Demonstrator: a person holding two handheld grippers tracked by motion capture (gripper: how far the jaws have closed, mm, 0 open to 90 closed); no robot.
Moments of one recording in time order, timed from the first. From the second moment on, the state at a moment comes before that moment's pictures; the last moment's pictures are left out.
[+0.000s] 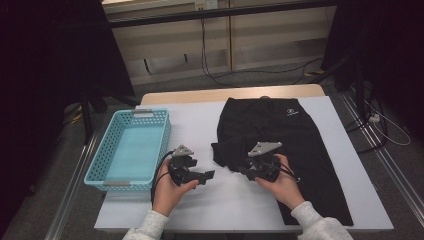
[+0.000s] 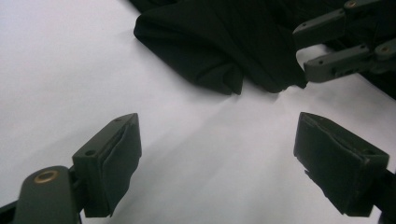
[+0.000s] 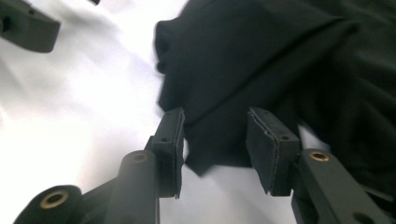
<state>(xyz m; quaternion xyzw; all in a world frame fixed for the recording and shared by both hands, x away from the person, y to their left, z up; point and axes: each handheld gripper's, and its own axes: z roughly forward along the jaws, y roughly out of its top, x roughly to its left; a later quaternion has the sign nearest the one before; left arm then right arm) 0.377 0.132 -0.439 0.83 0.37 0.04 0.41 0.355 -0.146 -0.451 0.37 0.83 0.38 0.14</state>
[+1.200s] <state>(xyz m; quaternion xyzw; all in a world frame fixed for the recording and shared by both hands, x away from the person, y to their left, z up) 0.381 0.116 -0.445 0.84 0.34 0.03 0.42 0.343 -0.179 -0.421 0.41 0.78 0.45 0.14</state>
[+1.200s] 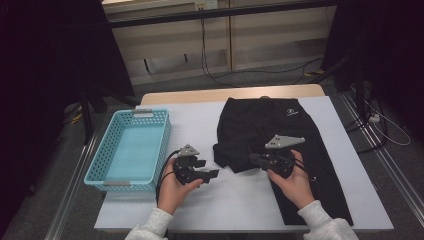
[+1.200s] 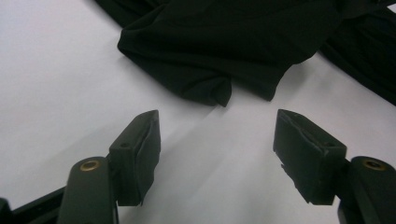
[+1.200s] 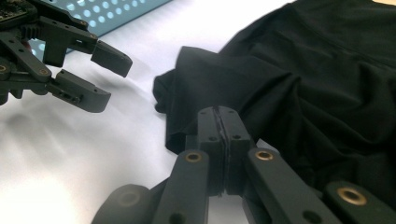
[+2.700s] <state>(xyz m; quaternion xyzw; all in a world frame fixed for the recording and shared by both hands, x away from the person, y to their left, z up) 0.397 0.116 -0.445 0.82 0.38 0.07 0.42 0.332 -0.189 -0.426 0.42 0.79 0.44 0.14</state>
